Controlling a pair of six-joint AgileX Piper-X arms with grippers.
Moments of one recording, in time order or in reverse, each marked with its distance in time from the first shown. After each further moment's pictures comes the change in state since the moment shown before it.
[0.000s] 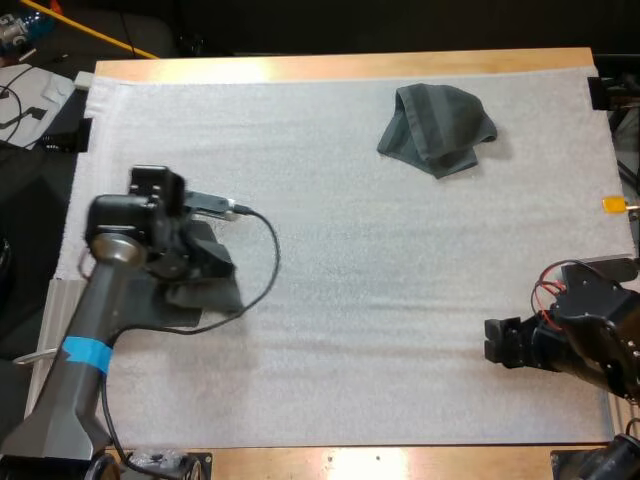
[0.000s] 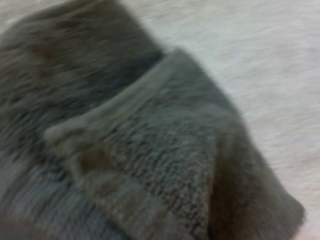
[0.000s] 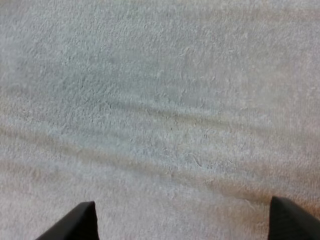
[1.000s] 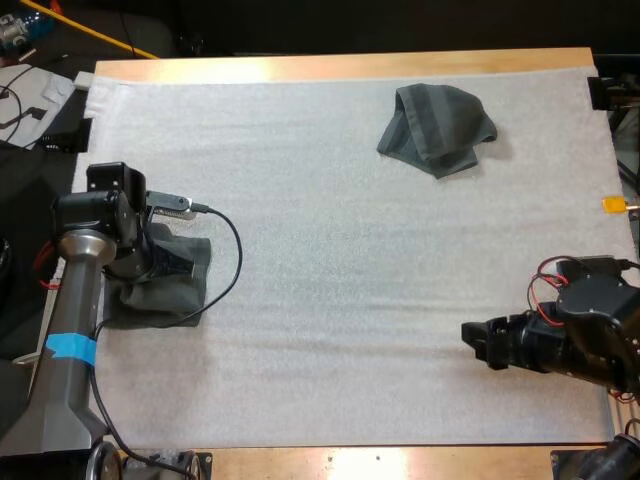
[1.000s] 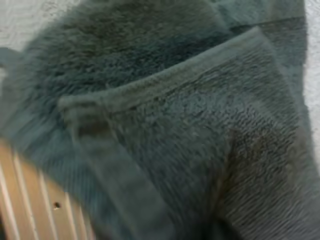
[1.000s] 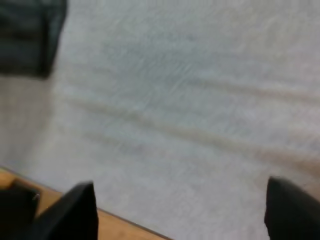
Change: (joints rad) left arm 0.190 0.012 -0.030 0.034 -0.208 0.067; right arm 0.000 0.000 0.000 -0.080 -0.192 0.071
